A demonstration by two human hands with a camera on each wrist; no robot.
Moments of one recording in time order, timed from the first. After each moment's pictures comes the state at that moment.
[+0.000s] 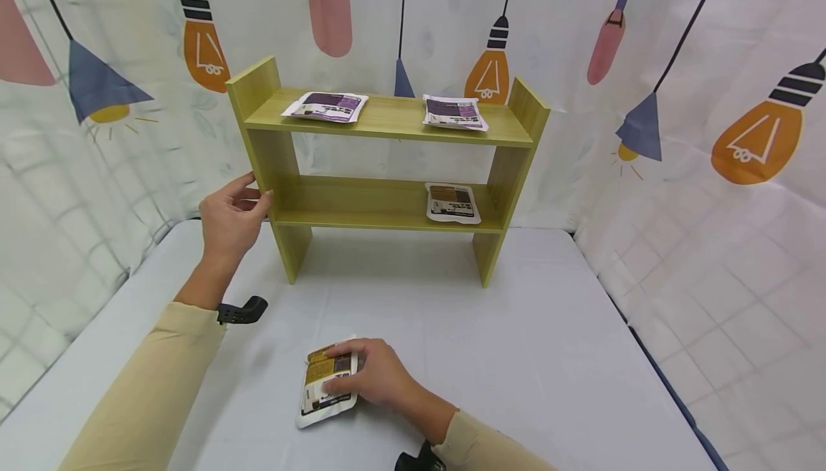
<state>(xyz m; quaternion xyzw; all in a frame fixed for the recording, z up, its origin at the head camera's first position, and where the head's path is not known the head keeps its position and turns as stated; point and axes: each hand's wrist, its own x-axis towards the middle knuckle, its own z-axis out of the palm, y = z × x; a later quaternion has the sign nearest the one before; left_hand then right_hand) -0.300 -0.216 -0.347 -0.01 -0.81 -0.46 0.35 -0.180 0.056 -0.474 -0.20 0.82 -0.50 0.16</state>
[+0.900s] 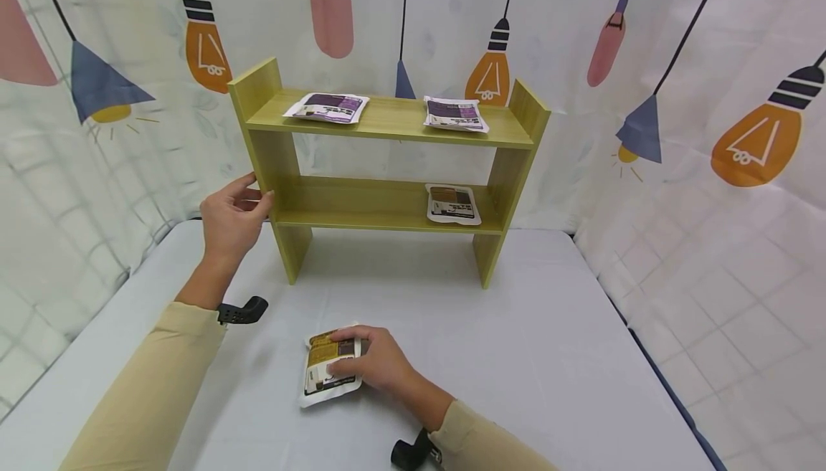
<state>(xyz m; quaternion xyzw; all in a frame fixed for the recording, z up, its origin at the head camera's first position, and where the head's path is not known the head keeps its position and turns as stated) -0.300 -0.216 -0.347 -0.01 -0.81 -0.46 0.36 -0.194 0.051 -0.475 -0.15 0.78 -0.59 0.17</state>
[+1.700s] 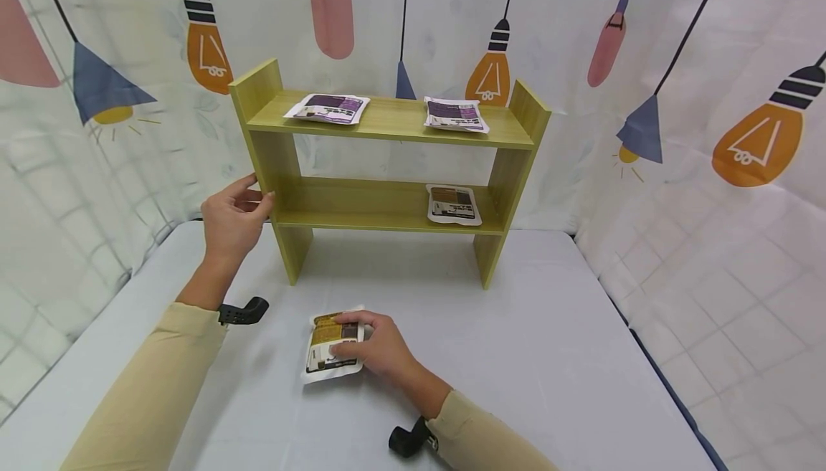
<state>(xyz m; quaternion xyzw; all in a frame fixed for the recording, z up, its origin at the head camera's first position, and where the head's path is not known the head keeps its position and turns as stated) -0.301 -0.216 -0.348 -0.01 -0.81 -0.46 0.37 -0.209 0.049 -0.468 -0.13 0.76 -0.62 0.15</state>
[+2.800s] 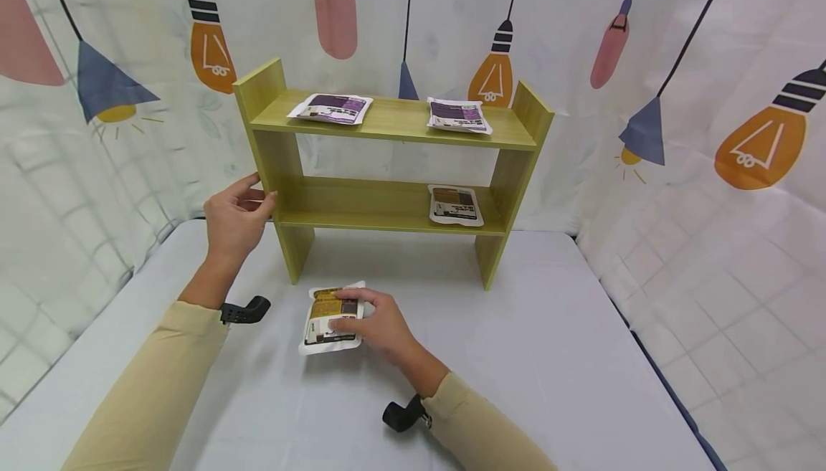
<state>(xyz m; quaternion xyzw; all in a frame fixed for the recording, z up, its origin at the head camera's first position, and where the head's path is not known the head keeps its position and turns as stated) -0.300 -0.216 -0.347 -0.01 -0.81 -0.45 0.37 -0.233 0.043 -0.450 -0.13 0.74 -0.64 0.15</state>
